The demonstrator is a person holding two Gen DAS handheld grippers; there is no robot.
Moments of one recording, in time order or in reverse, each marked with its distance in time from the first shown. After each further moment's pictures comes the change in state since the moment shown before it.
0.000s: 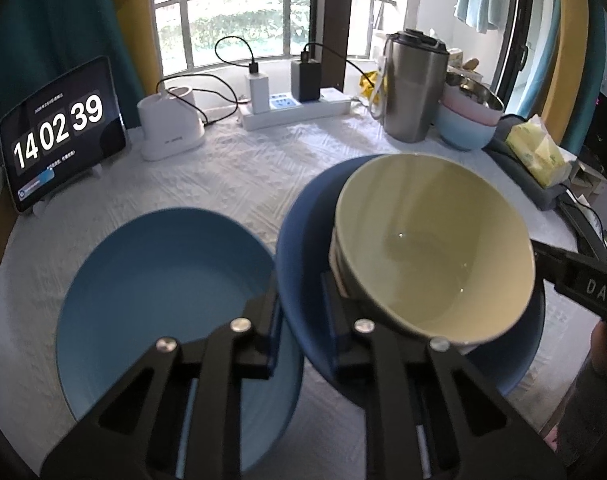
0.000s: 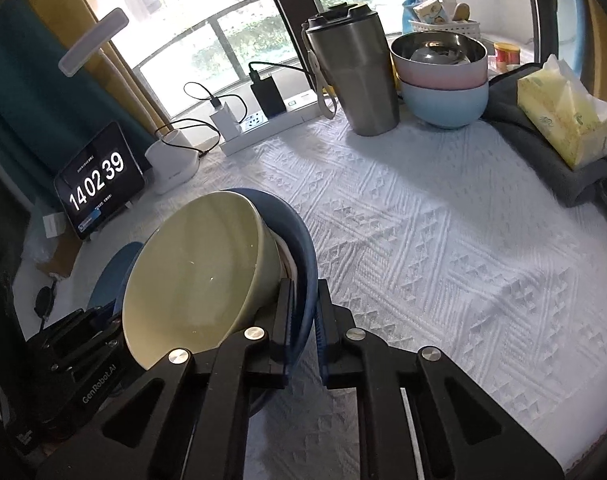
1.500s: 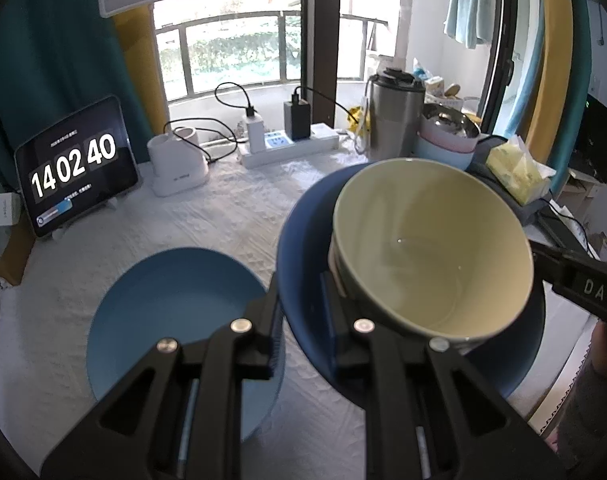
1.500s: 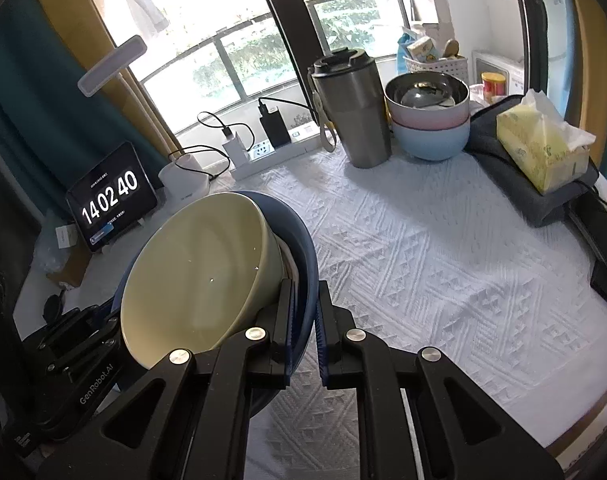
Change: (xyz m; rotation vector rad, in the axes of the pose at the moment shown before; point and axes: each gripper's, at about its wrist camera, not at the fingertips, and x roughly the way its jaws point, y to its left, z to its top) left arm -0.052 -0.010 0.010 0.022 -0.086 0.000; right arm -0.050 0.011 0.005 -0.015 -0.075 -0.005
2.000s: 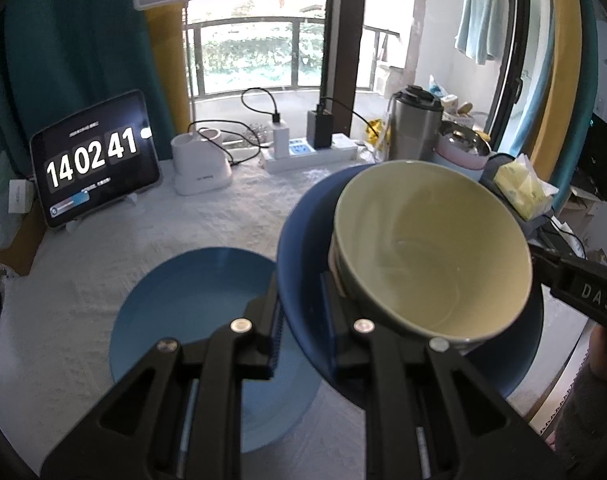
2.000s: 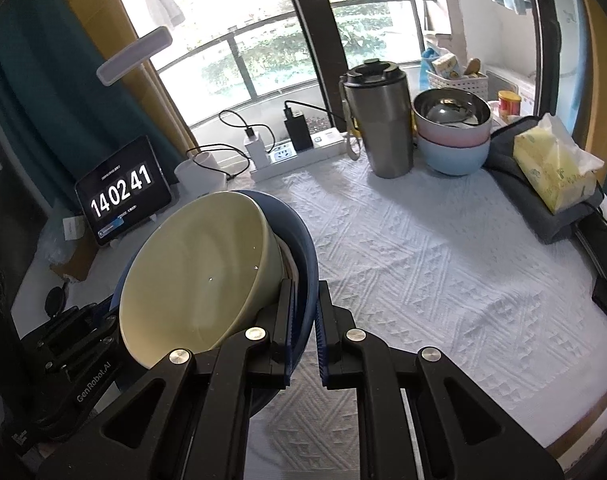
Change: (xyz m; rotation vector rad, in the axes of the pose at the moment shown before) left arm -0.014 0.034 -0.001 -0.052 -0.023 0.002; right arm 0.000 0.037 0.004 -0.057 -0.004 0.001
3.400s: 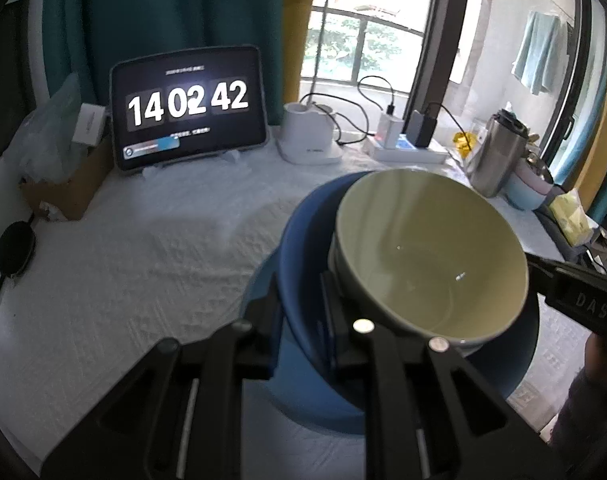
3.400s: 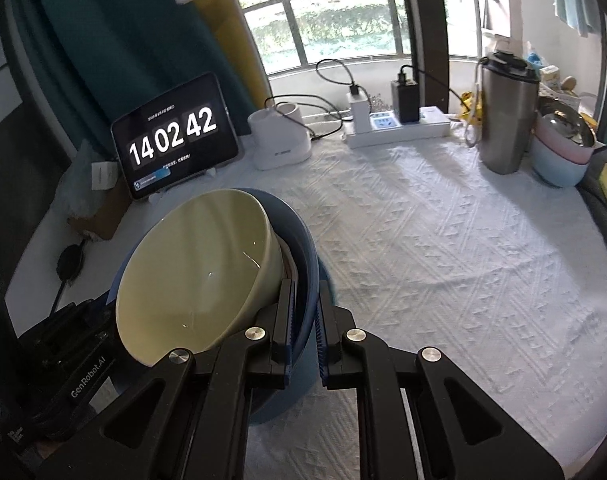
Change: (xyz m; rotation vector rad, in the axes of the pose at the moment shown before) left arm -0.008 0.133 -0.035 -0.175 0.024 0.101; right arm 0.067 0.126 -0.013 -0.133 0.111 0.076
